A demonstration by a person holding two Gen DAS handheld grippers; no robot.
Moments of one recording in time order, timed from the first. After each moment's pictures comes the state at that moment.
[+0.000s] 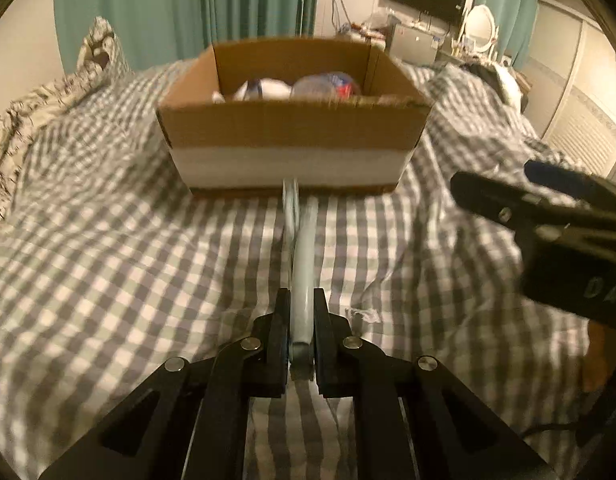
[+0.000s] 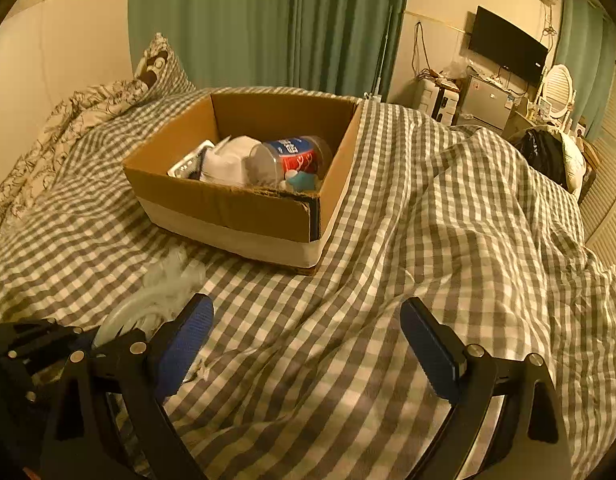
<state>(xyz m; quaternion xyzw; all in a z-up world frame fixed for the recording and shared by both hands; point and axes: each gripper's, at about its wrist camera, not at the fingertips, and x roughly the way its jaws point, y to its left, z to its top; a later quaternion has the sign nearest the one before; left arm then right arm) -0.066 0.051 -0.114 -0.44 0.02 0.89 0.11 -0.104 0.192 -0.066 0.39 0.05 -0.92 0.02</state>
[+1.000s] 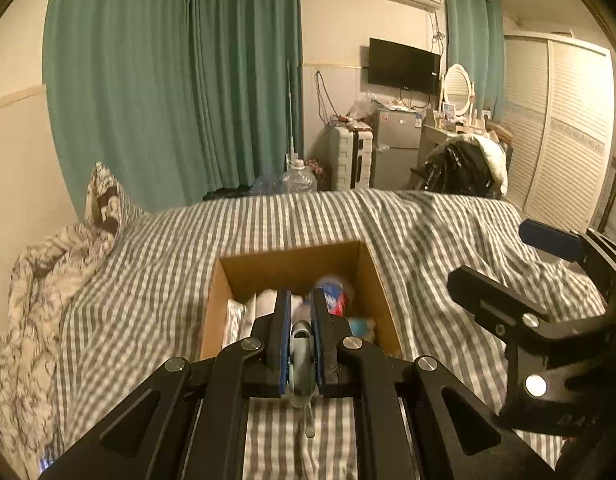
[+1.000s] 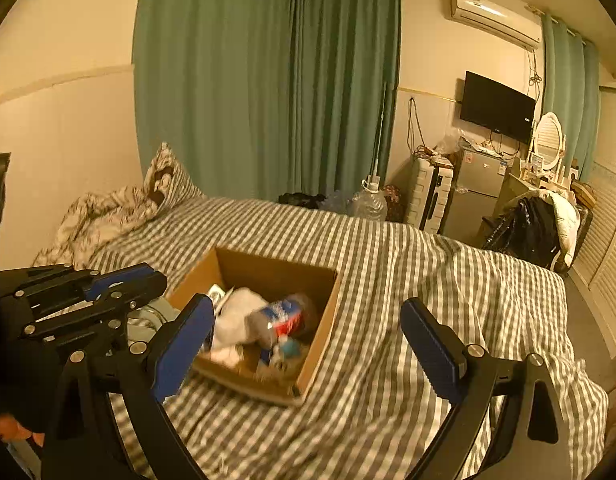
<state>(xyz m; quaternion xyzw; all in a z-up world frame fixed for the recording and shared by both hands) -0.158 0.070 0.056 -0.29 0.06 0.95 0.12 -0.139 0.207 0.073 0.26 0.03 -0.96 0.04</state>
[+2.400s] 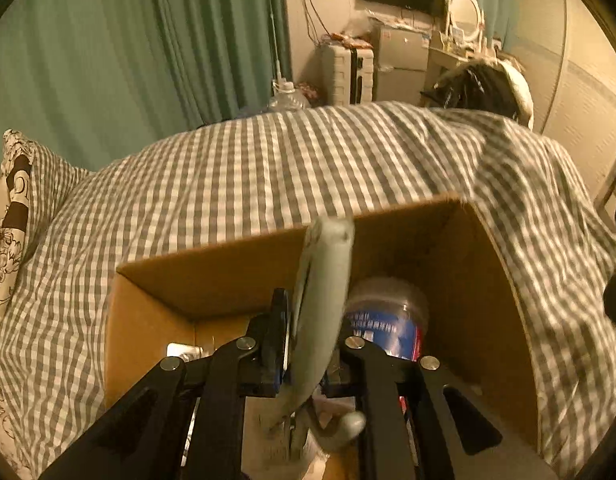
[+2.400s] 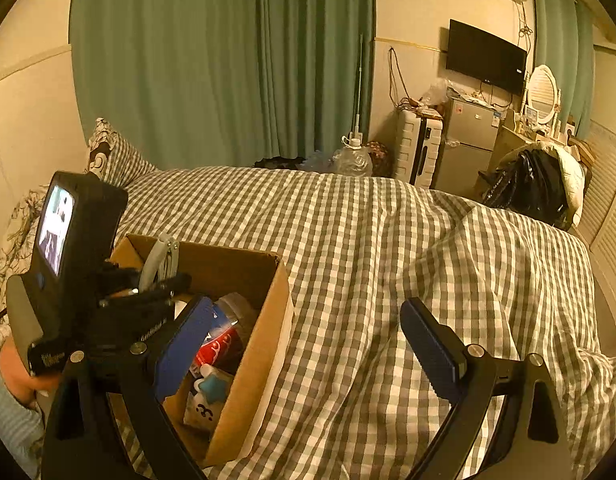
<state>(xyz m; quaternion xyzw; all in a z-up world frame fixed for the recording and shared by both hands) -0.340 0.112 -0.079 -0.42 0.11 0.89 0.13 -0.263 0.262 -0.008 0.33 0.00 -0.94 0.00</state>
